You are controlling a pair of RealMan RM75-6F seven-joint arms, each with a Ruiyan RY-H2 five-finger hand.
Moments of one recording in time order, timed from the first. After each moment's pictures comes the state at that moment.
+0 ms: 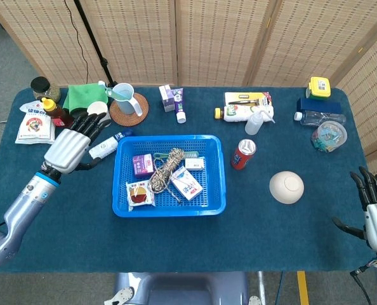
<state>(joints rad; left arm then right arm) -0.72 -1.13 -0.15 -1.56 1.38 1.04 0.02 0.08 -1.16 0.11 -1.46 -1.55 1.60 0.24</state>
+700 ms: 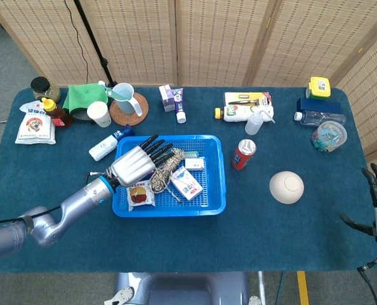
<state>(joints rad) -0.95 -1.36 -0.10 -1.40 1.55 0.84 0.32 0.09 -1.15 0.13 -1.44 -1.49 1.56 0.30</state>
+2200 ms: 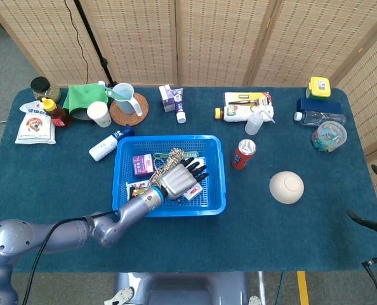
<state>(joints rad) -1.18 -1.69 -0.15 -1.27 1.04 0.59 0.55 0.09 -1.15 0.16 -1.40 -1.44 1.52 0.34</state>
